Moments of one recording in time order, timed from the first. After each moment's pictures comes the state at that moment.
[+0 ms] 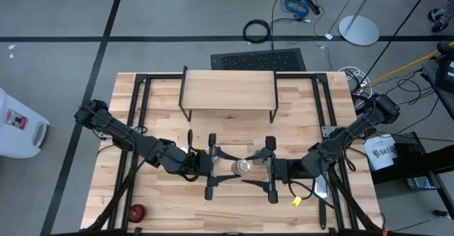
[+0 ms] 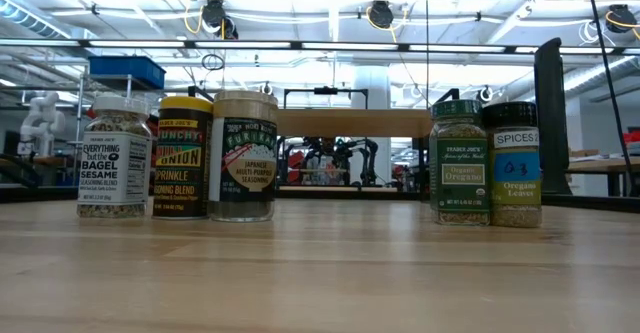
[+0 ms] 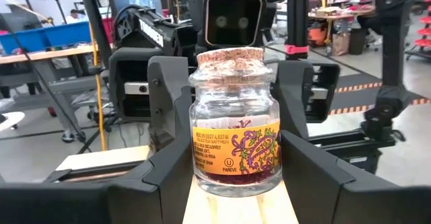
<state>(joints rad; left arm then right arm) -0.48 1.54 1.30 0.23 -0.41 0.13 0.60 1.41 1.09 0.36 0.59 -0.16</state>
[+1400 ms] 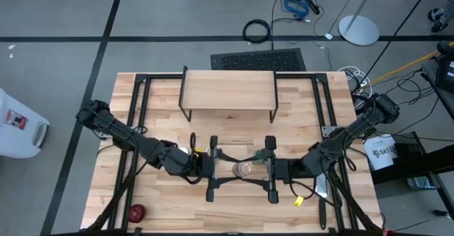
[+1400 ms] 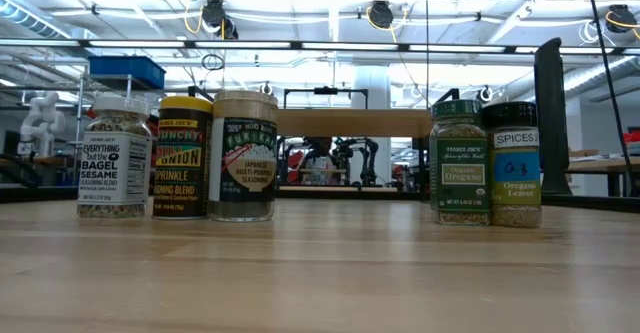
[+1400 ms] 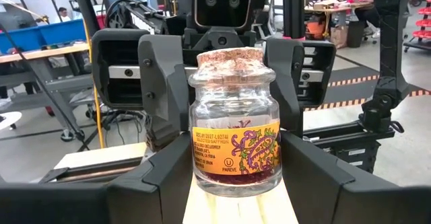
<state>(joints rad) -0.49 1.54 1.30 0.23 -0.42 0.14 0.61 1.41 1.09 0.39 0.57 -0.19</state>
